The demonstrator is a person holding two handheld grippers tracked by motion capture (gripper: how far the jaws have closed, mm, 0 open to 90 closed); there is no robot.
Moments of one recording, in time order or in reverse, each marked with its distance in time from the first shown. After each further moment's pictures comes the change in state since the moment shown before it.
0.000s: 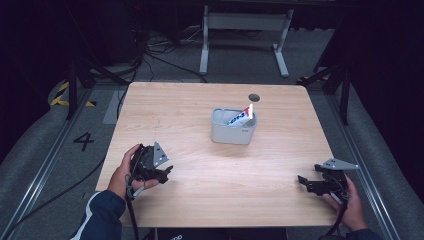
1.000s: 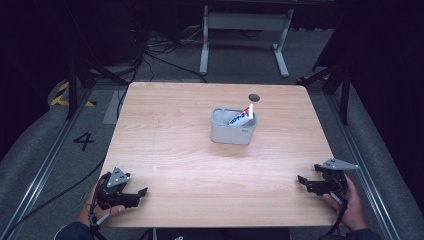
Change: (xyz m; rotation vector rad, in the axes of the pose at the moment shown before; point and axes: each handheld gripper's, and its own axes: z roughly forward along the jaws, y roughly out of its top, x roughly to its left) left arm 0.001 -0.115 -0.014 -0.071 -0.153 -0.391; right arm 0.000 0.000 0.000 -0.002 0.001 -0.005
